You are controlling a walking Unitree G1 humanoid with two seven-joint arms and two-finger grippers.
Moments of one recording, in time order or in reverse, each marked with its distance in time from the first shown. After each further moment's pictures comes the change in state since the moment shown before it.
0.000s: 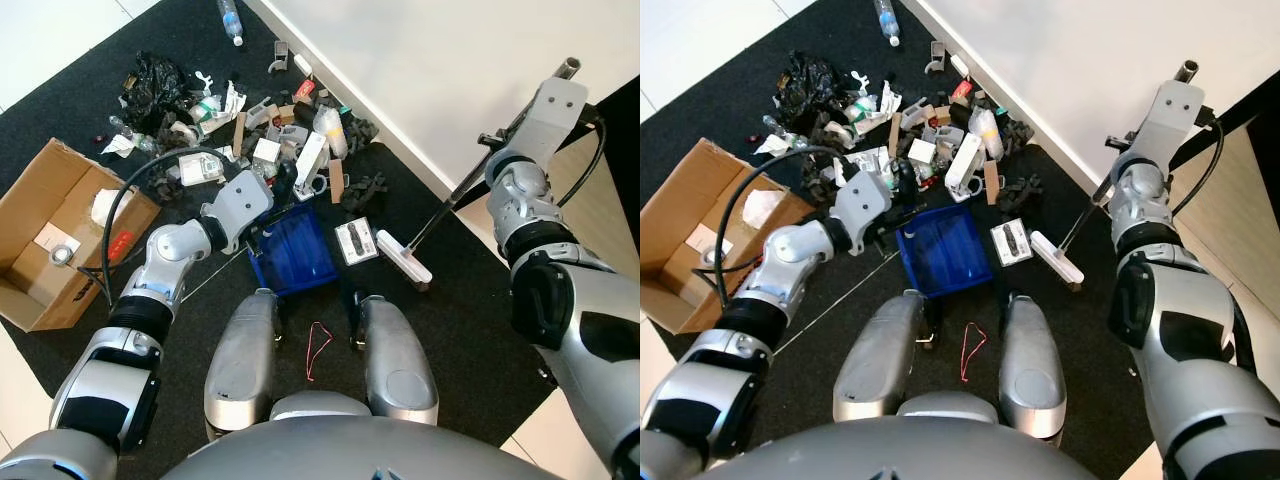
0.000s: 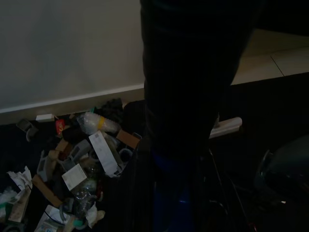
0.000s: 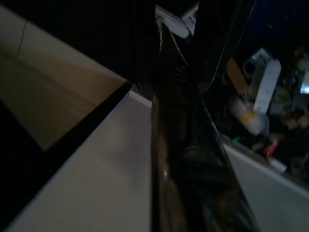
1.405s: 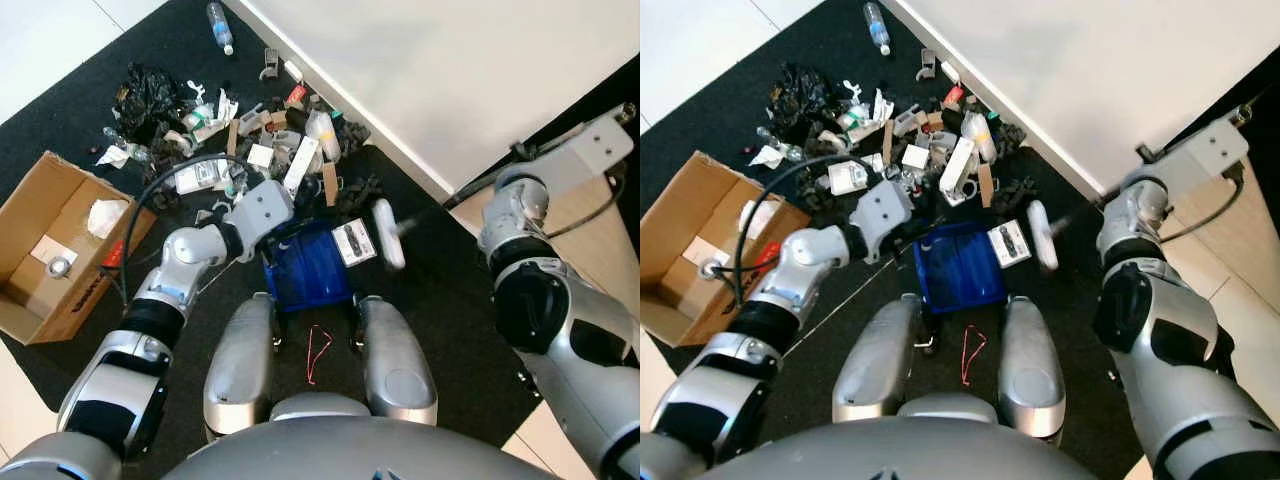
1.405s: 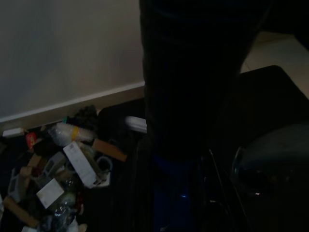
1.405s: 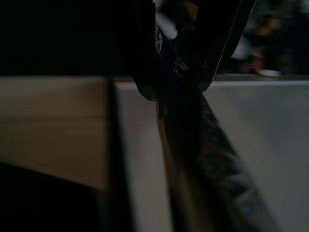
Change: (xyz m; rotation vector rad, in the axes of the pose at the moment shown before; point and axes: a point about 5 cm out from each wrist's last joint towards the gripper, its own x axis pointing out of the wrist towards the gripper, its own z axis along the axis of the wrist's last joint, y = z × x) left arm 0.009 -0.009 0.006 -0.001 0.025 -0.113; right arm -0.006 -0.005 0.011 0.572 -0.190 -0.193
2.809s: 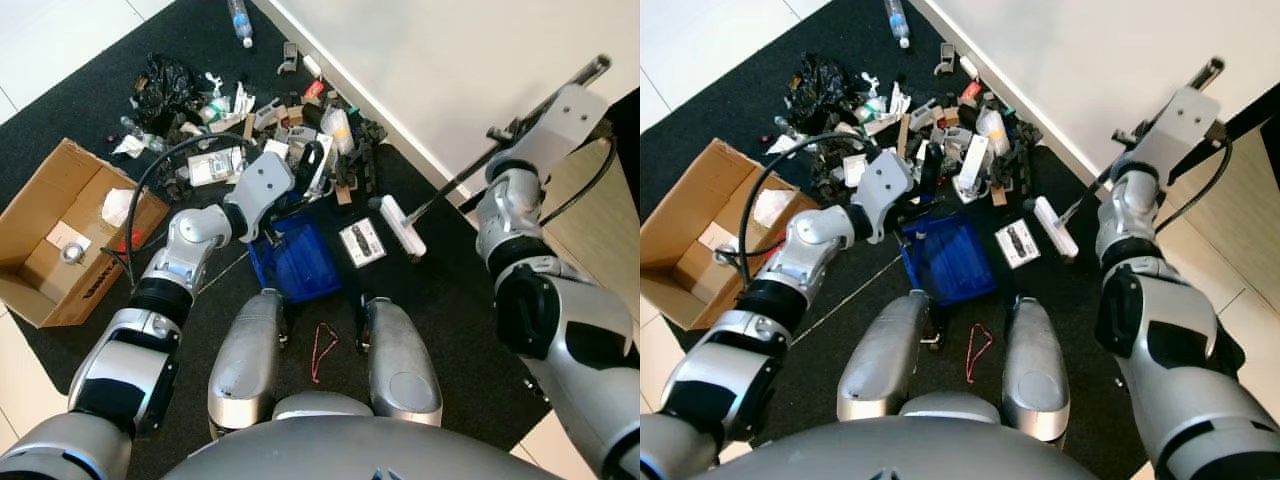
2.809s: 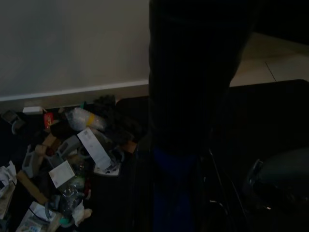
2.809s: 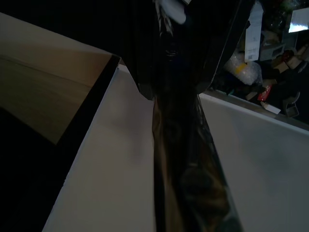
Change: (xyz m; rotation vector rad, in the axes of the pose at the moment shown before) left arm 0.014 0.008 0.007 -0.077 -0.027 0.066; right arm -0.006 -0.006 -0.012 -0.335 -0.016 0.089
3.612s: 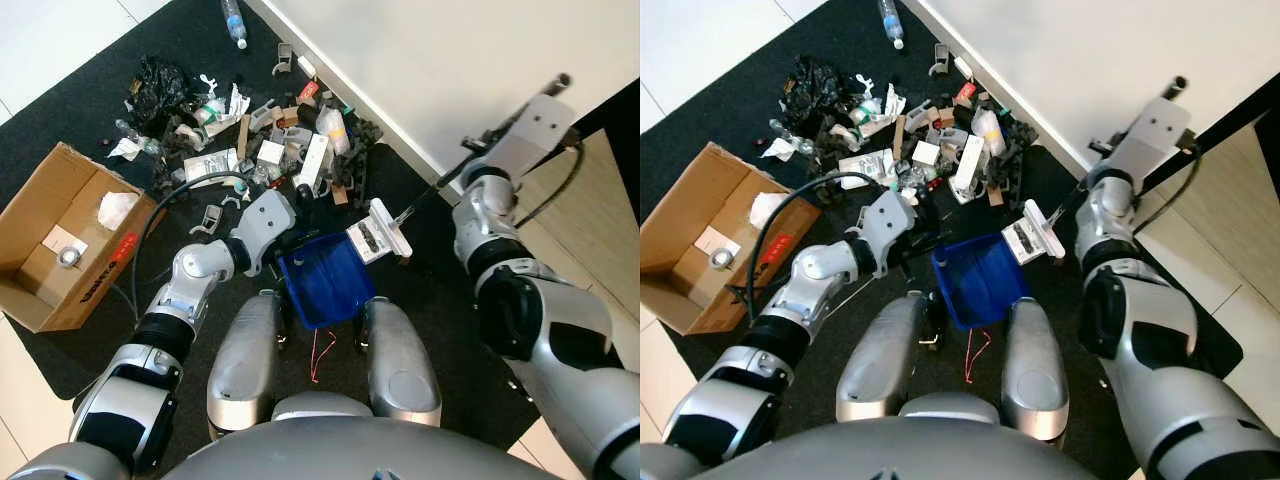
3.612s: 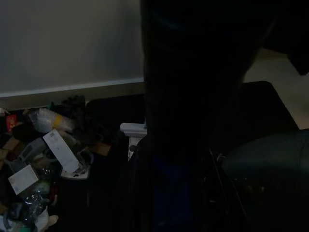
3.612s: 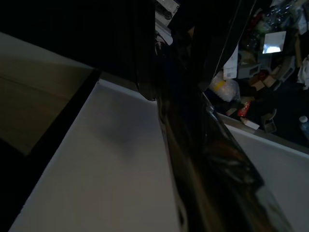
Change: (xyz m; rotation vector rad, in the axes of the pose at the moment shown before) left arm -0.008 -0.034 -0.018 -0.040 0.003 -0.081; right arm -0.010 0.035 -0.013 0.048 0.080 0.069
